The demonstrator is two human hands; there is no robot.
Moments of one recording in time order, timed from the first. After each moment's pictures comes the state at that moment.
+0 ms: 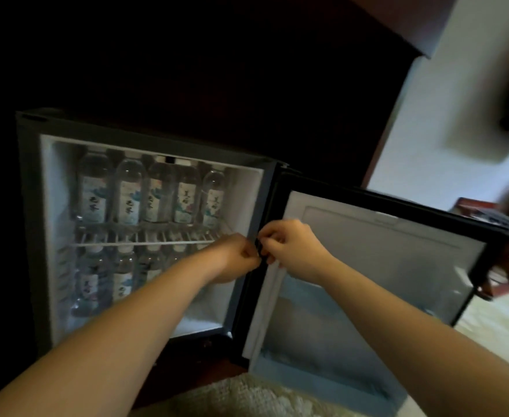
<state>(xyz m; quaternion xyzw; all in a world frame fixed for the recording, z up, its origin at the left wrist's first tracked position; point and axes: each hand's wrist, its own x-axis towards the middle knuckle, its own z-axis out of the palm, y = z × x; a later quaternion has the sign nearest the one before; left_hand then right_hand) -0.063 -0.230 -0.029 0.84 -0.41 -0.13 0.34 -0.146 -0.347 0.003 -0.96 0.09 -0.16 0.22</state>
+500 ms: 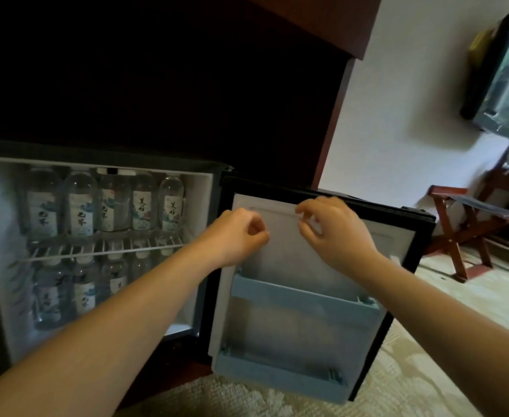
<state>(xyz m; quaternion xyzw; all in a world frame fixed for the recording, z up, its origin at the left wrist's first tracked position) -0.133 -0.286 0.031 0.81 -0.47 0.01 0.36 -0.250 -0.426 0.057 -0.94 0.11 -0.31 -0.02</state>
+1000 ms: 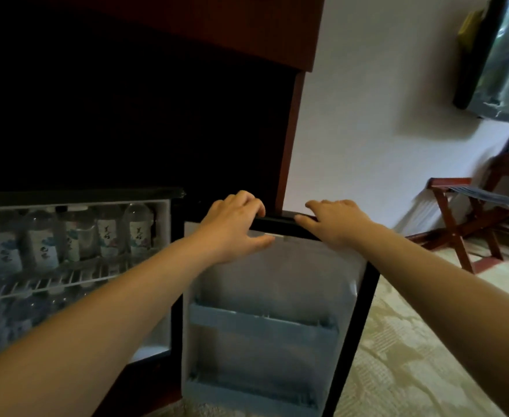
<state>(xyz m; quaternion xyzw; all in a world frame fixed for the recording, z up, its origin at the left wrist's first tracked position) -0.169 -0.365 0.099 0.84 -0.50 0.16 0.18 -0.257 -0.544 0.119 -0.97 0.22 -0.08 -0.12</state>
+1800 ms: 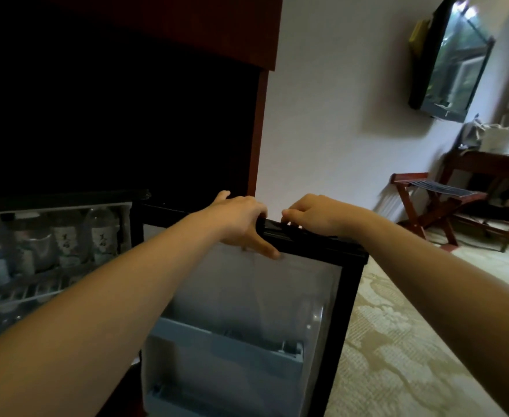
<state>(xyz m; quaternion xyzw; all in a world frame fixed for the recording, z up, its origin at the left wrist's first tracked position) -0.178 -0.423 0.116 0.84 -0.53 0.09 0.05 -0.288 -0.542 0.138 -0.97 0.20 -0.06 0.11</state>
